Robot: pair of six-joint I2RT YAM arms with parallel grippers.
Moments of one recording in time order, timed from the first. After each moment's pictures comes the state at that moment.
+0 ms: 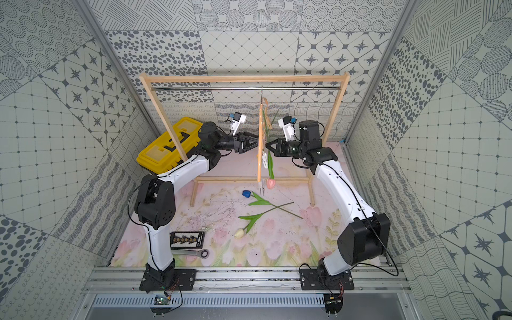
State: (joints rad) left arm -0.38 2.03 1.66 0.62 1.15 -0.78; right arm 0.29 1.54 1.53 -0.46 -0.65 0.35
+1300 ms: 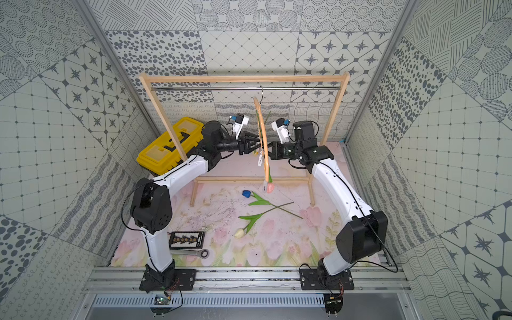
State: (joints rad) left arm -0.41 1.97 1.65 0.37 0.98 -0.39; right arm 0.34 1.57 1.57 -0.54 -0.67 0.30
